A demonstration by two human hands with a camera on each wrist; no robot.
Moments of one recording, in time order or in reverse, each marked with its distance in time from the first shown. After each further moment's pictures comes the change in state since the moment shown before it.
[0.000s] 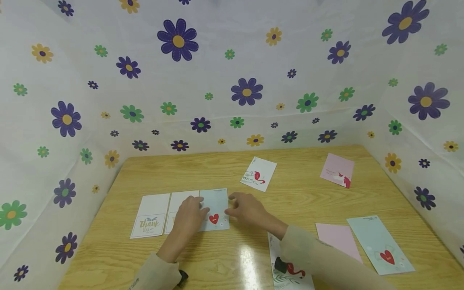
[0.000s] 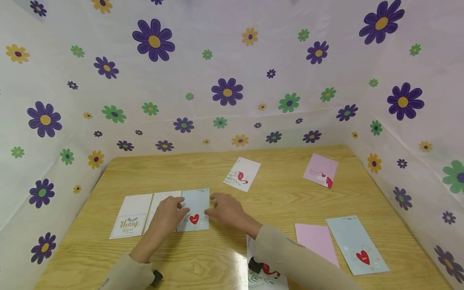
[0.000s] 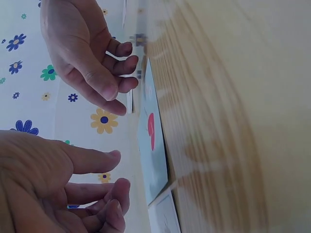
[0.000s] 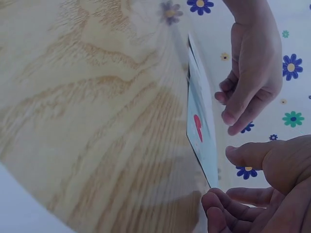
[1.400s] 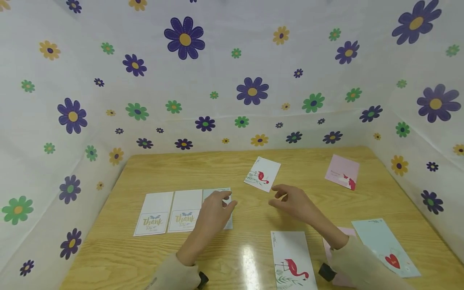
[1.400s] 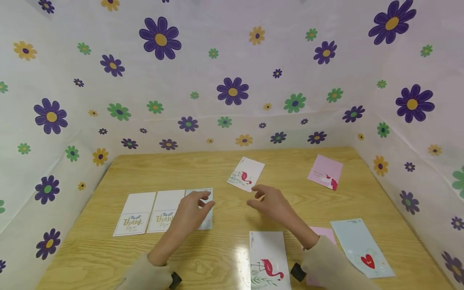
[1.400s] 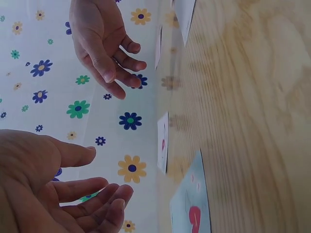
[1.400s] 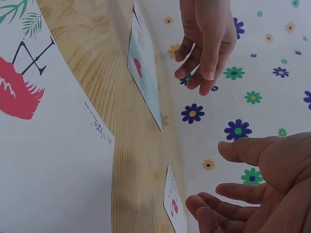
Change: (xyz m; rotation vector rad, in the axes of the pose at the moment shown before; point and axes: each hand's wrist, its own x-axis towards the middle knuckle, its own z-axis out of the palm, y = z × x) left_hand -0.013 0.051 0.004 -0.305 0.007 0.171; right_hand -0.063 0.045 -0.086 0.078 0.142 0.020
